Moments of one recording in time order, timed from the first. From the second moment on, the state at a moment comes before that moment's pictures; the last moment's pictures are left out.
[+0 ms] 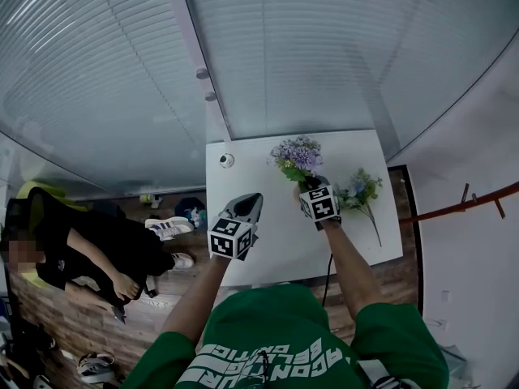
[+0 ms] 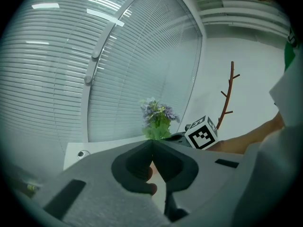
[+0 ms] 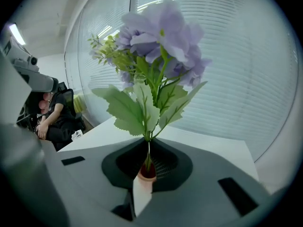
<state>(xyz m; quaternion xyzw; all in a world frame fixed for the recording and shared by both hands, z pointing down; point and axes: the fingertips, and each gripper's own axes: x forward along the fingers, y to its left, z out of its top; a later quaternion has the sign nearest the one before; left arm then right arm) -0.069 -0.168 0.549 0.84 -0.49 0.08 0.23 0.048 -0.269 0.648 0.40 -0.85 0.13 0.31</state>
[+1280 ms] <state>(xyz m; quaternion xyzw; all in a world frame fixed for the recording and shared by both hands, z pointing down) -0.148 -0.143 0.514 0.80 -0.56 0.04 0.21 -0.010 -0.246 0.486 0.36 -0.91 0.12 0.19</state>
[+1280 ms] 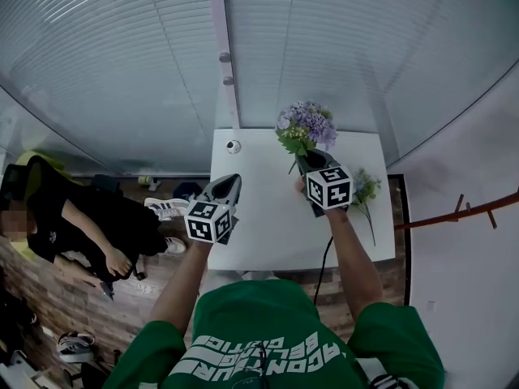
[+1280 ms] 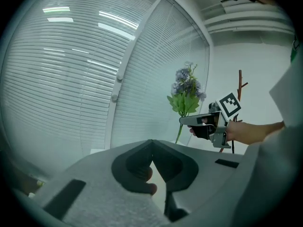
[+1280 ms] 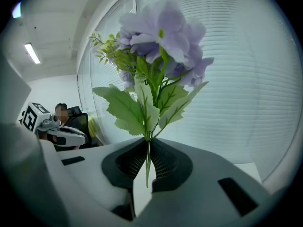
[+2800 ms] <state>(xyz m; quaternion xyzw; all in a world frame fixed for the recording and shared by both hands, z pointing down) -0.298 -0.150 0.605 0.77 -0.57 0.06 0.30 -0.168 -0.186 0.759 0.27 -0.78 0.39 0.41</state>
